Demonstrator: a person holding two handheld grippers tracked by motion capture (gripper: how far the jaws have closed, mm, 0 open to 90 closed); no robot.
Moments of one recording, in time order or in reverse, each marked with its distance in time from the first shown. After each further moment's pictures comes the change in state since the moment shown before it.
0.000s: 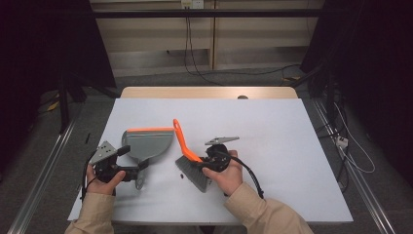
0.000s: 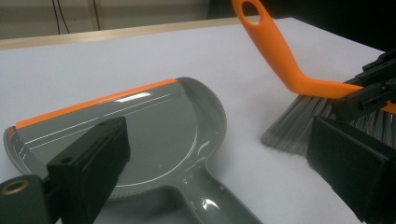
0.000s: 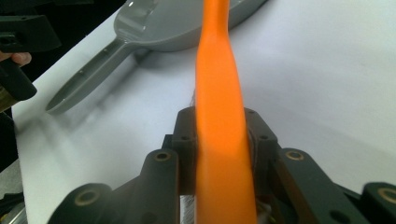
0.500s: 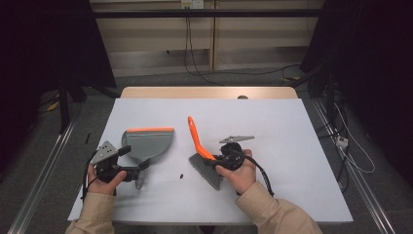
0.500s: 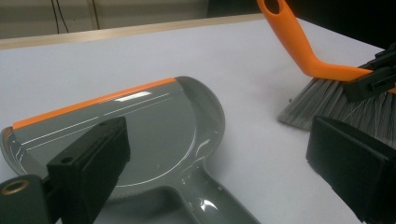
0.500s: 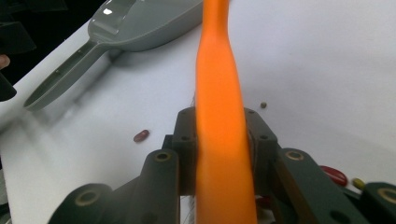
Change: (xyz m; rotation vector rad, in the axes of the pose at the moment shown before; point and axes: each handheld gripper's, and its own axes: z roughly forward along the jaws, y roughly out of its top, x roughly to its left) left arm -0.002 0.000 0.002 0.003 -0.001 0.002; right arm -0.022 -0.005 -0.027 -0.017 -0.054 0.025
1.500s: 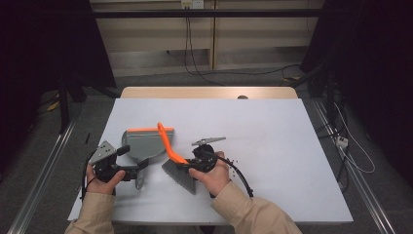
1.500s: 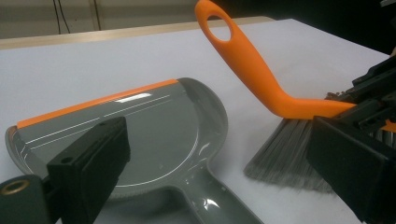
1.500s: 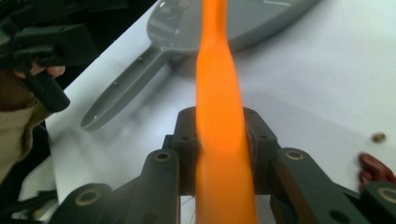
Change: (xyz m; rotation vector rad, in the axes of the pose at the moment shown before) left arm 0.003 0.000 -0.002 -0.007 0.001 -0.014; right arm 0.048 0.012 0.052 0.041 0.142 0.033
